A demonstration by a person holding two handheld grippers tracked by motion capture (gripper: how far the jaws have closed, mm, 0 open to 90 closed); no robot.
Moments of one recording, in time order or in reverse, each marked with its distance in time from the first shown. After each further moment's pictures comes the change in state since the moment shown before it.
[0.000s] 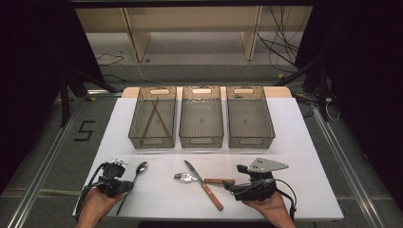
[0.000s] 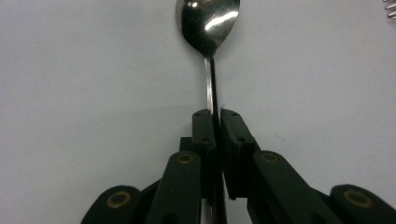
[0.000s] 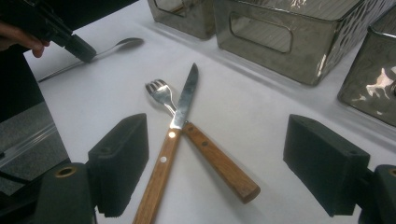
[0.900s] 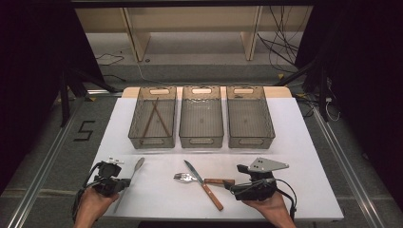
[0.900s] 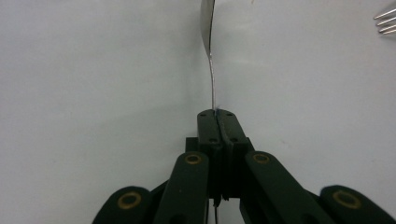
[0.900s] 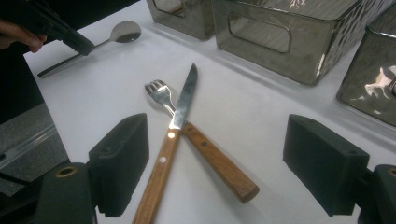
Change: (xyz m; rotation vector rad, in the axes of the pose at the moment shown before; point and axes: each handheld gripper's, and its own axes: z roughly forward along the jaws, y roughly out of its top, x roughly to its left) left arm 0.007 -0.003 -0.008 -0.077 -0.005 0.013; right arm -0.001 0.000 0.000 -0.003 -0.001 0.006
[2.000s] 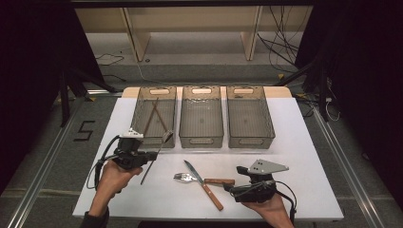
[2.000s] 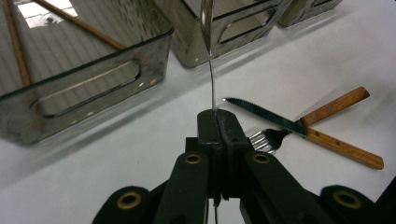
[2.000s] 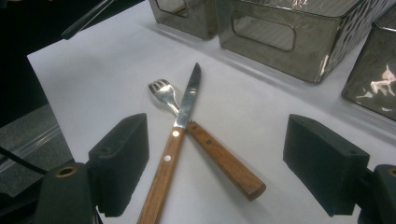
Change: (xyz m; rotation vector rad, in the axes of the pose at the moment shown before) left arm -0.049 0.085 -0.024 -0.212 -0.238 0.132; right arm 0.003 -0.004 0.000 -0.007 0.005 0.006
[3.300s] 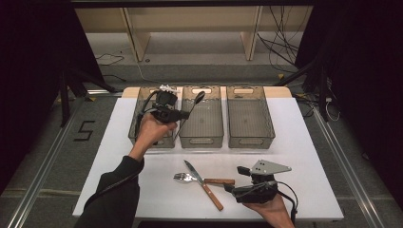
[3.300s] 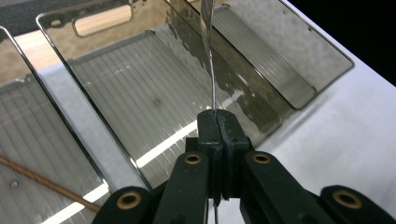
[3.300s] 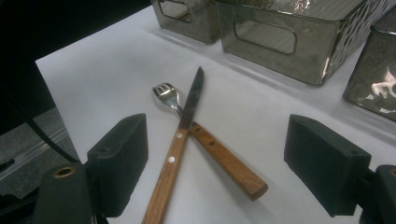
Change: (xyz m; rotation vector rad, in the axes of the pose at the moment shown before) left arm -0.017 0.137 0.061 -0.059 -0.038 0.067; right arm -0.001 -0.001 -0.004 -0.021 0.014 0.003
